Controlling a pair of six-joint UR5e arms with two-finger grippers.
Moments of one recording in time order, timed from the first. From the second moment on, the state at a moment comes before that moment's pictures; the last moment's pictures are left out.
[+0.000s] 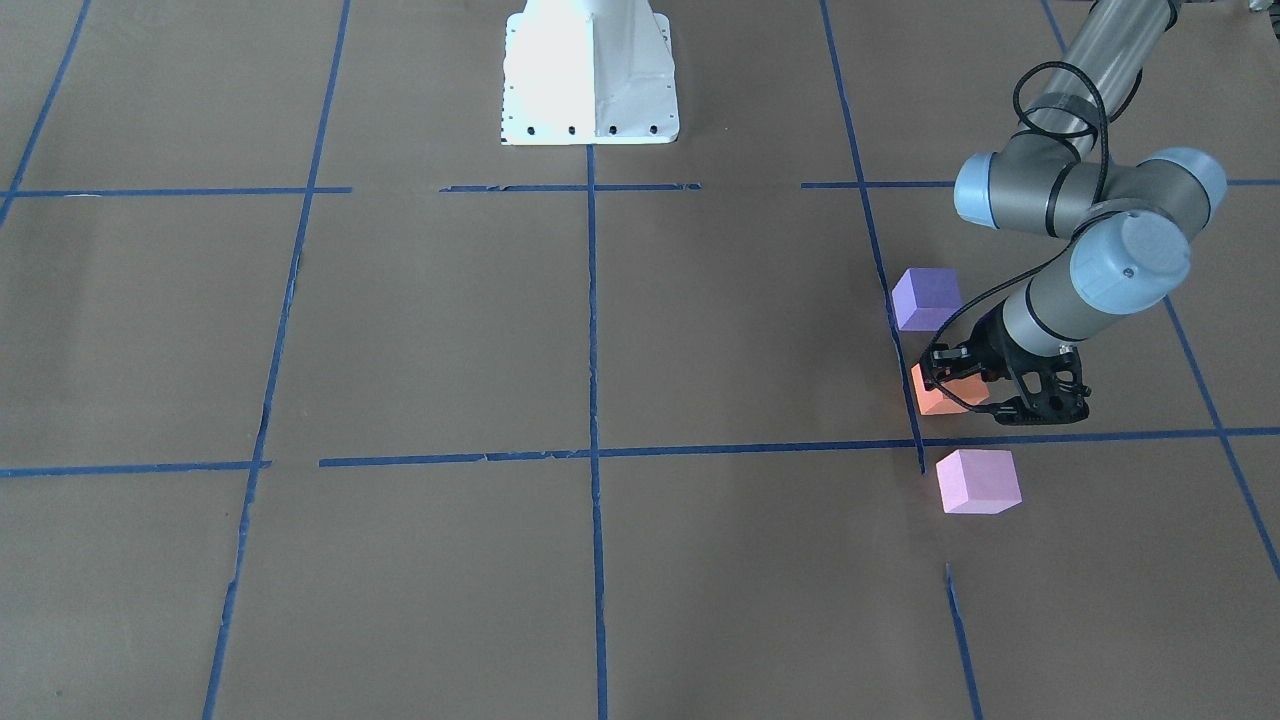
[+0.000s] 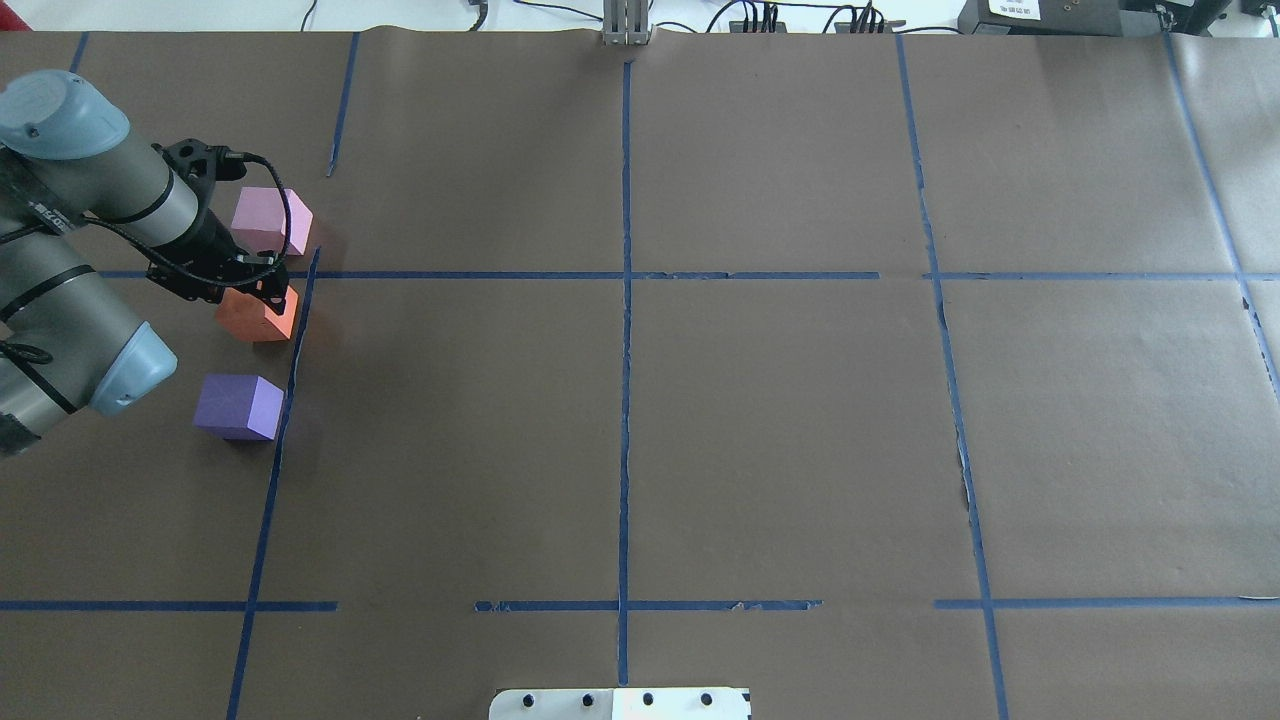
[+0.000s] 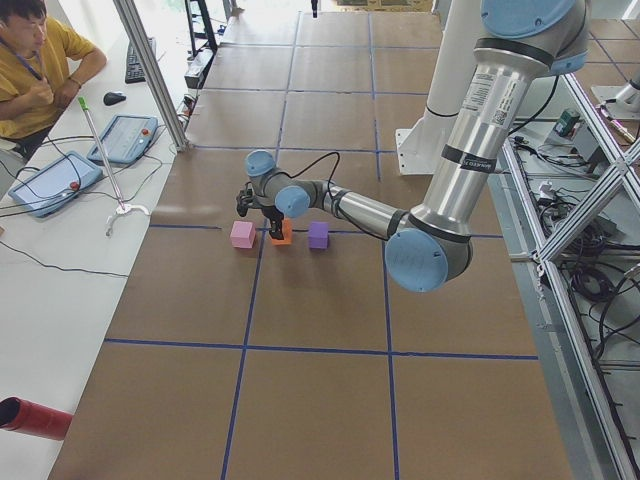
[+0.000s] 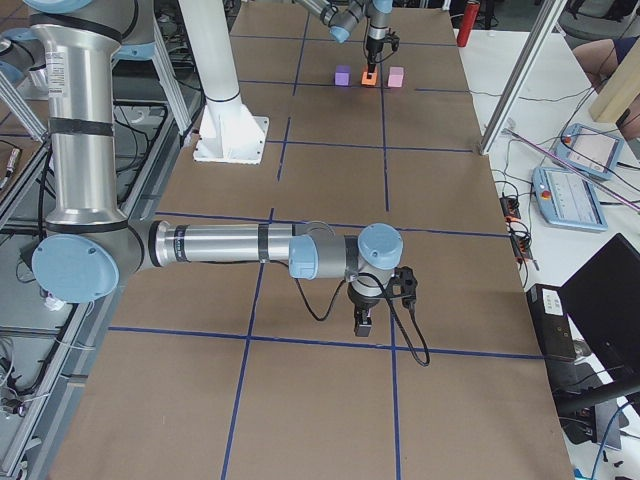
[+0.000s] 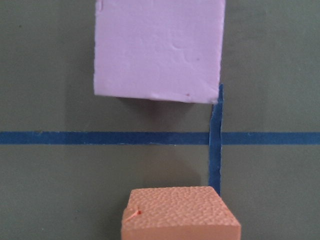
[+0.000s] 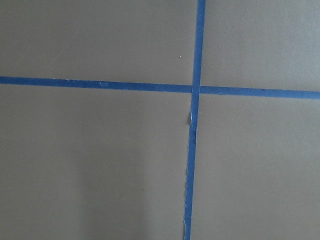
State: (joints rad) left arm -0.93 -1.91 -1.49 -1.85 -2.24 -0.82; right arm 1.48 -1.59 1.63 -1.57 2.36 0.05
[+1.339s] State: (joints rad) left arm -0.93 -1.91 -1.46 -1.88 -2.23 -0.82; right arm 1.48 -1.59 1.63 -1.57 2.36 0.05
